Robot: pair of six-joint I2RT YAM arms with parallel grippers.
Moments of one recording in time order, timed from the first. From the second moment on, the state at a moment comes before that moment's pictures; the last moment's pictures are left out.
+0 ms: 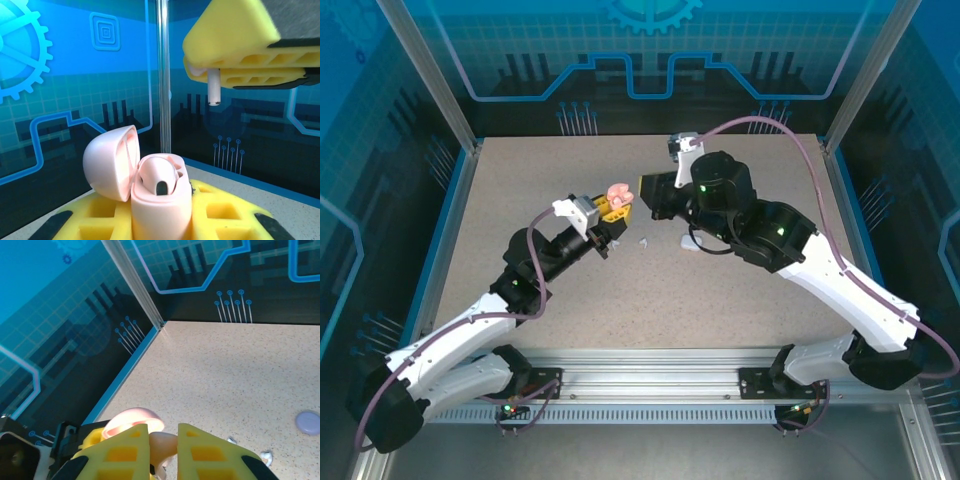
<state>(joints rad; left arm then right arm) -0.63 0.96 0.65 0.53 0.19 -0.01 0.95 1.33 1.66 -0.65 0.22 0.53</state>
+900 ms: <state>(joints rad) -0.63 0.96 0.65 0.51 0.19 -0.01 0.97 1.42 1.68 -0.64 0.21 0.50</state>
